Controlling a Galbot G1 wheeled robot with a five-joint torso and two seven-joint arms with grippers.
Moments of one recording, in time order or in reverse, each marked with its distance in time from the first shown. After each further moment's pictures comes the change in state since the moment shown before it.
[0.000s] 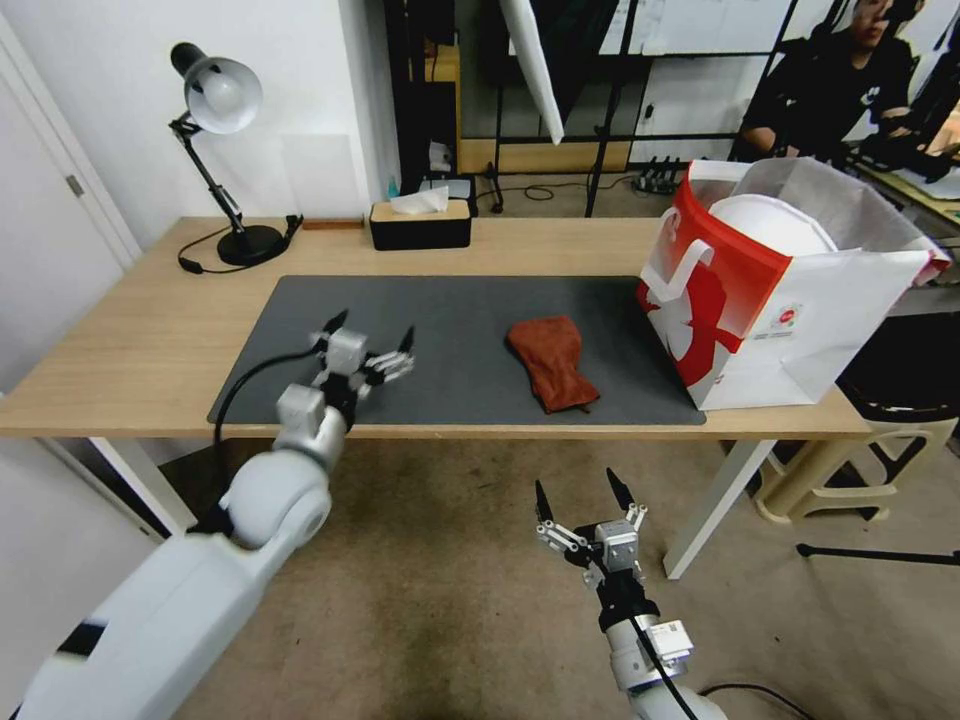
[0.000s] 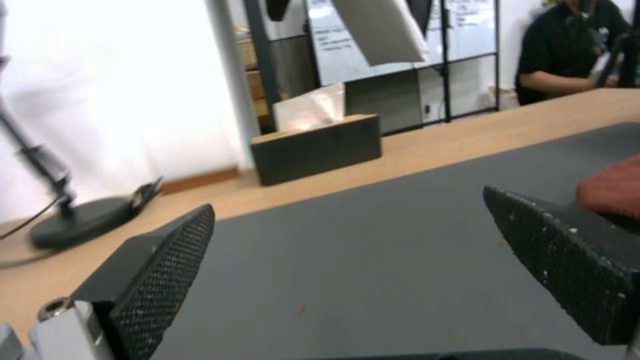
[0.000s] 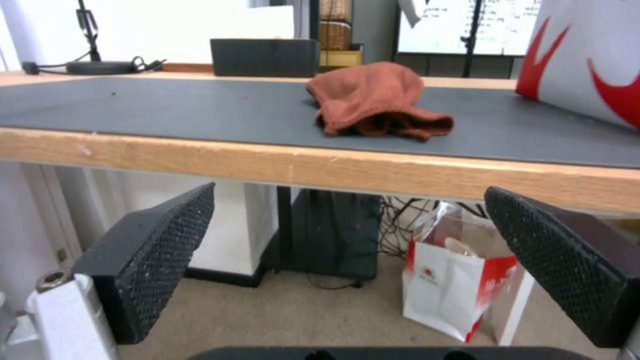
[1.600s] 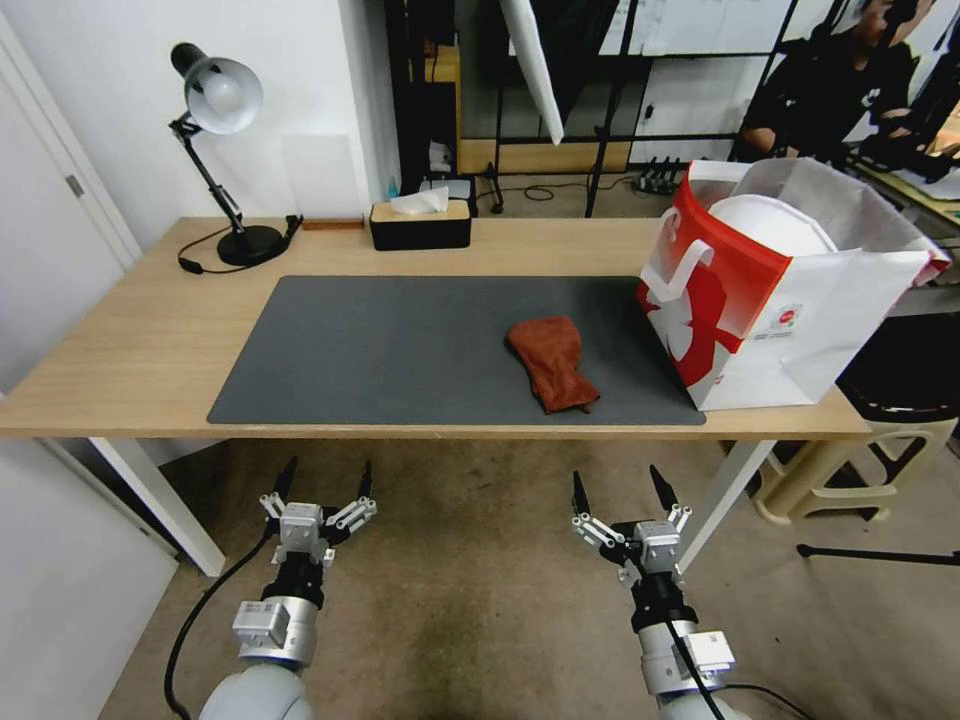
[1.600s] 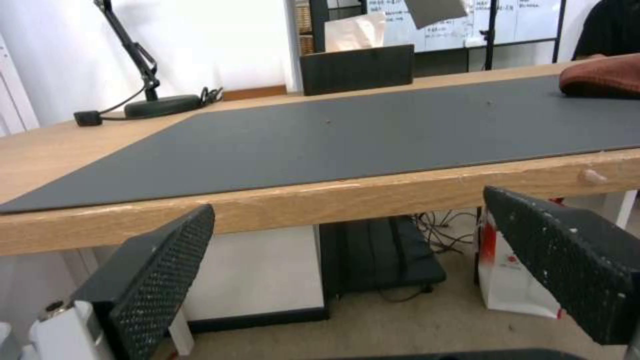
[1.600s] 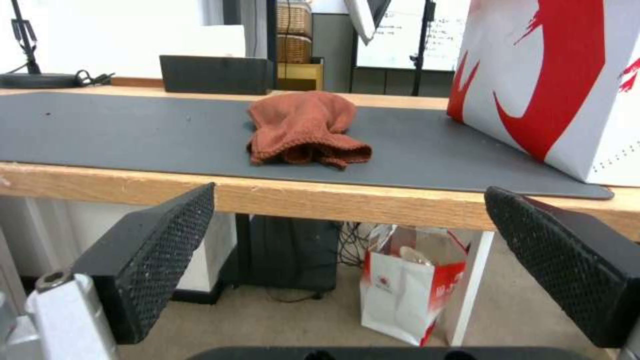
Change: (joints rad) left arm 0.489 -0.262 -0.169 -0.007 0.263 -0.306 0.045; right arm -0.040 0.013 0.055 0.047 -0.012 0.018 0.055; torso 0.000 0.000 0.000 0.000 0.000
